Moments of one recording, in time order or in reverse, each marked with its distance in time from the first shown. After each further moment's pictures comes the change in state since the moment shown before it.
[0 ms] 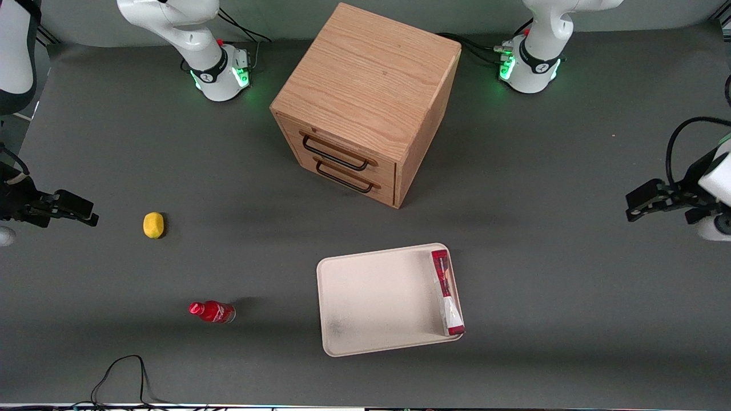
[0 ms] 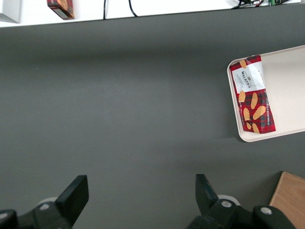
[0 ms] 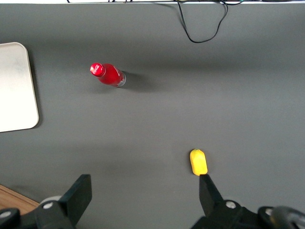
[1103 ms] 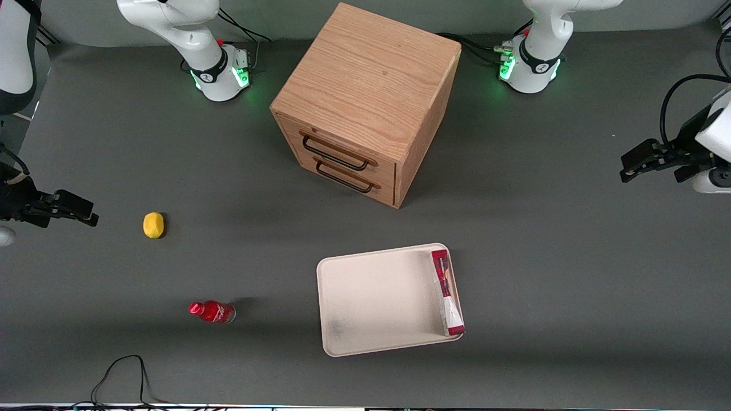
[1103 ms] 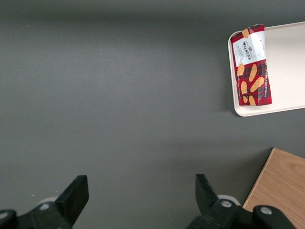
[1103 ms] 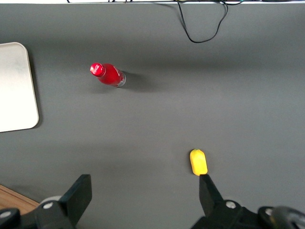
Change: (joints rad) arm 0.013 -0.167 0.009 -0.204 -0.043 -0.041 -0.044
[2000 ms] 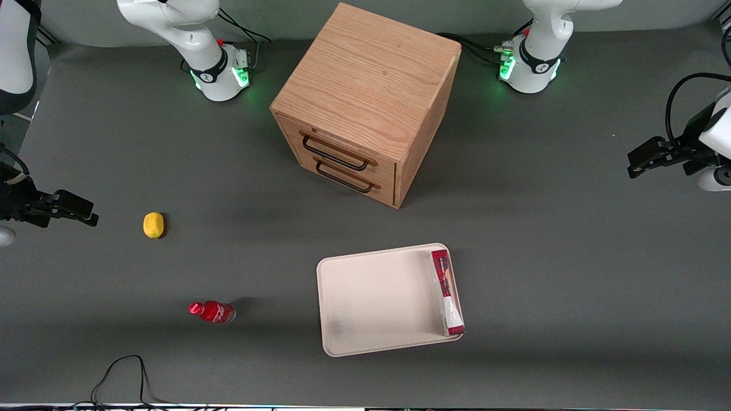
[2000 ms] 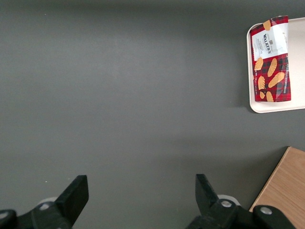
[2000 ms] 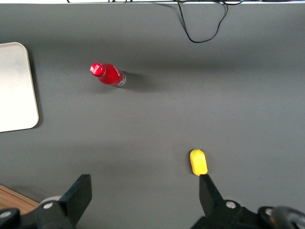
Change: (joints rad) arm 0.002 -0.003 -0.002 -0.005 0.055 -0.032 -0.030
